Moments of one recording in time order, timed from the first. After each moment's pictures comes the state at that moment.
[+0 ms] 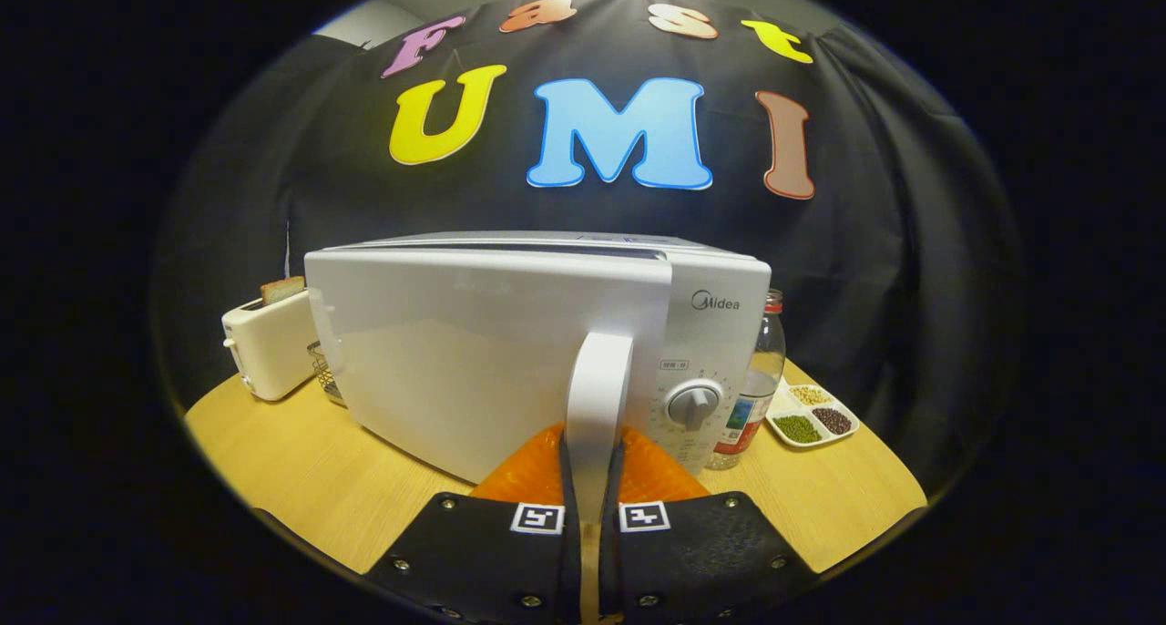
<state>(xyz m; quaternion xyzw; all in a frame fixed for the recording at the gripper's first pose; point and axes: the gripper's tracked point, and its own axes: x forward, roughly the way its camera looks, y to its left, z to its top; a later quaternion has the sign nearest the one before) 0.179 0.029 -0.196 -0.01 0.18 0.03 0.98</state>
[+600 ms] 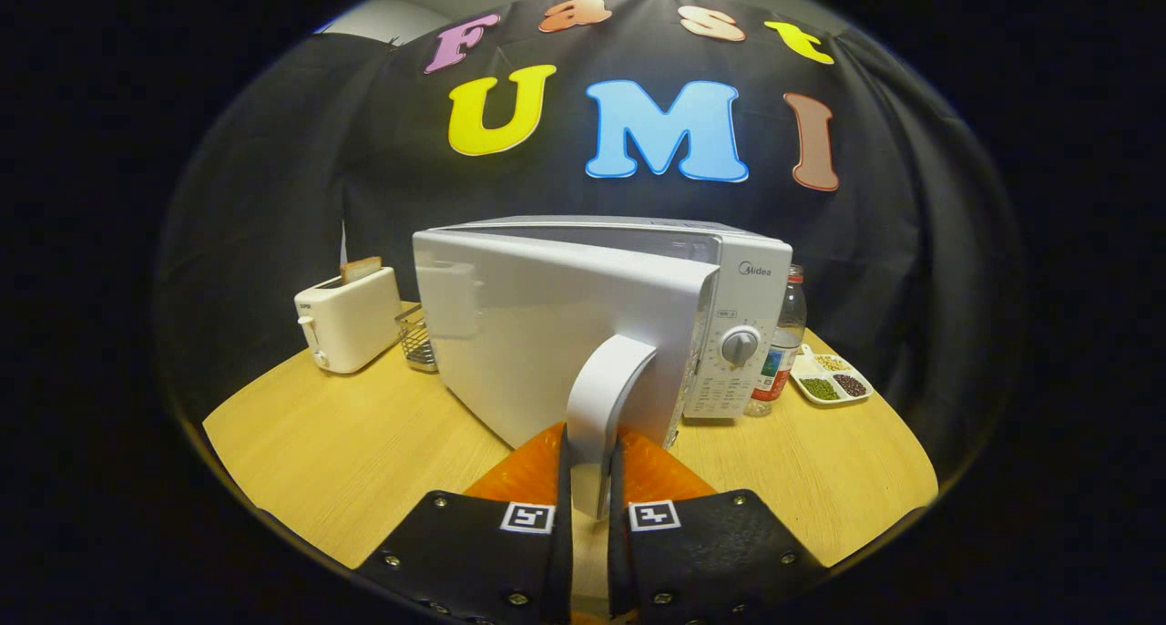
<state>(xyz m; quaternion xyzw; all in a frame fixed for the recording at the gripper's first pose) 0.078 0.093 -0.188 -0.02 0.21 0.09 0.97</state>
